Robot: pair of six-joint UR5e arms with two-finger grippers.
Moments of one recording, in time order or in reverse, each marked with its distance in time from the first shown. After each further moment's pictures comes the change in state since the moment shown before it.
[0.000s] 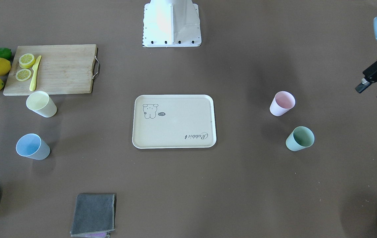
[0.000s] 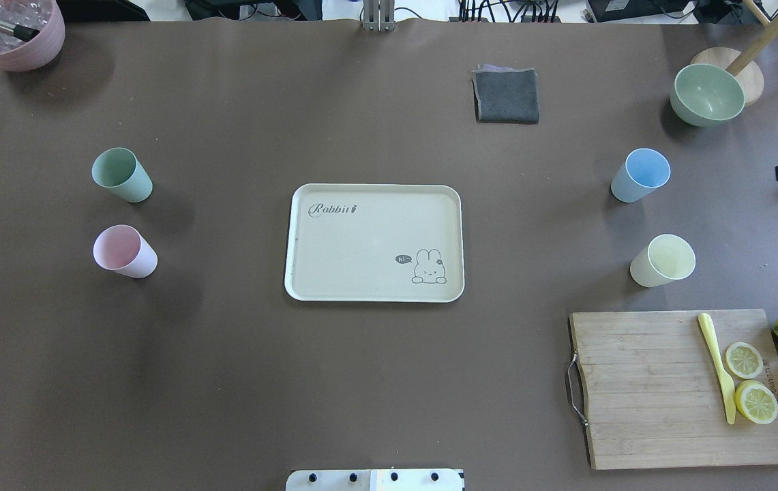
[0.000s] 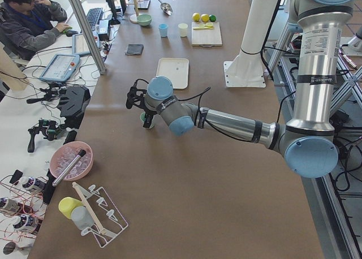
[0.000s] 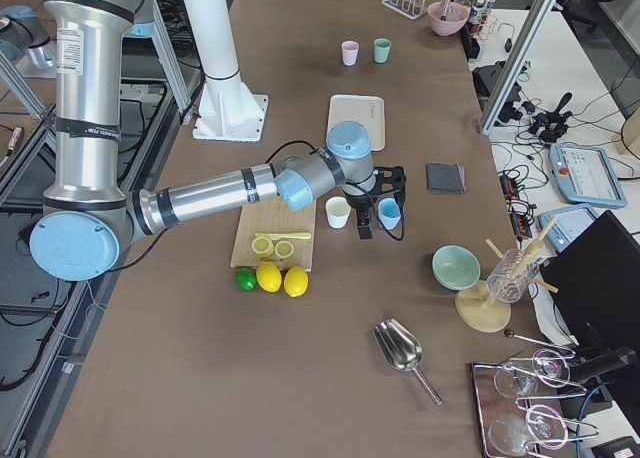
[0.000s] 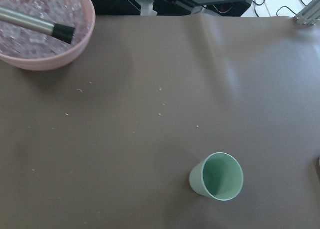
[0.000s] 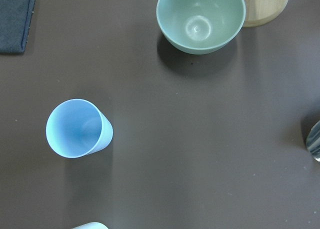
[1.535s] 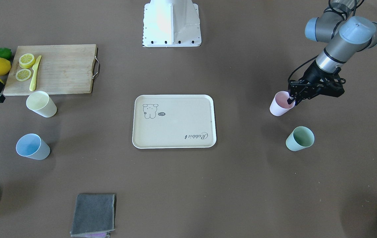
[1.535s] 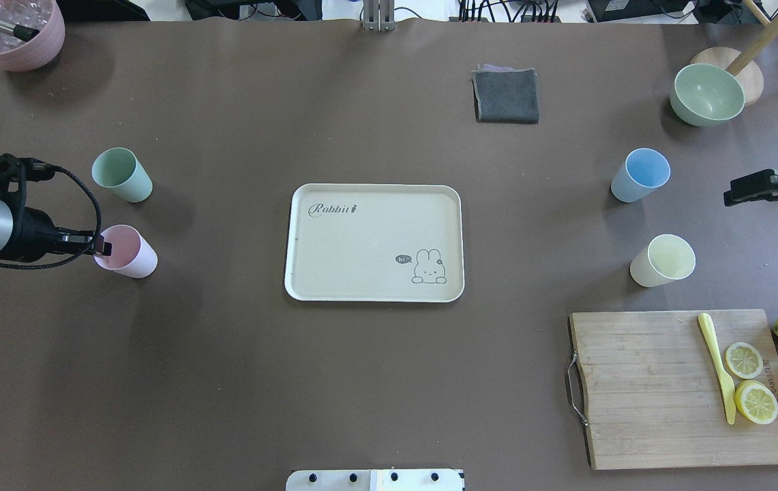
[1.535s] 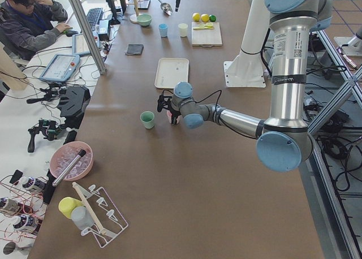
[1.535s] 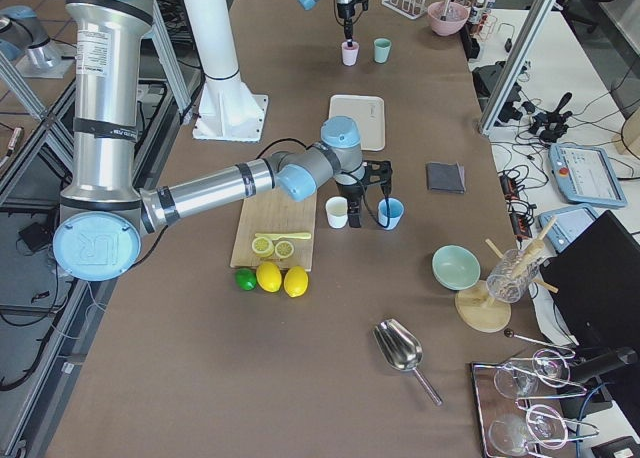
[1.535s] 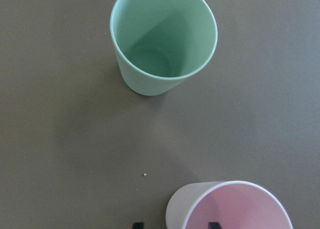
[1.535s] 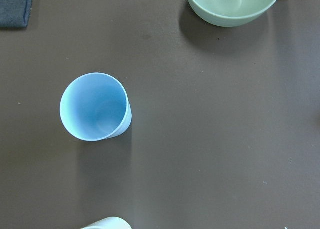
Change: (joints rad) left arm 0.467 0.015 -0.003 -0.021 0.402 -0.229; right arm -0.123 -0.011 0.011 0.050 -0.087 0.102
